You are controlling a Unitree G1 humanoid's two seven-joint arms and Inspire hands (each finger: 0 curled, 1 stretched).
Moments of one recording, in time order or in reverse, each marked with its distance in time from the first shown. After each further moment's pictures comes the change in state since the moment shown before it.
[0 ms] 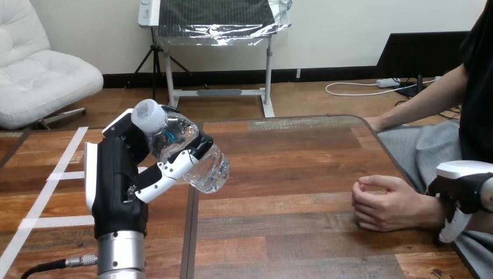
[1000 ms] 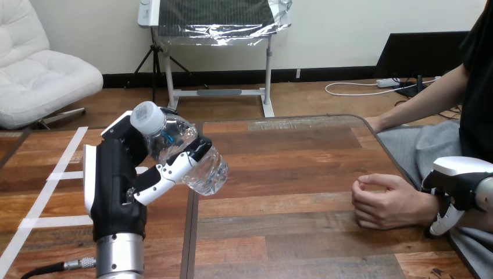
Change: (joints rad) left arm 0.013 0.000 0.004 0.000 0.005 0.000 0.003; right arm -0.043 0.050 0.007 0.157 0.012 -0.059 -0.171
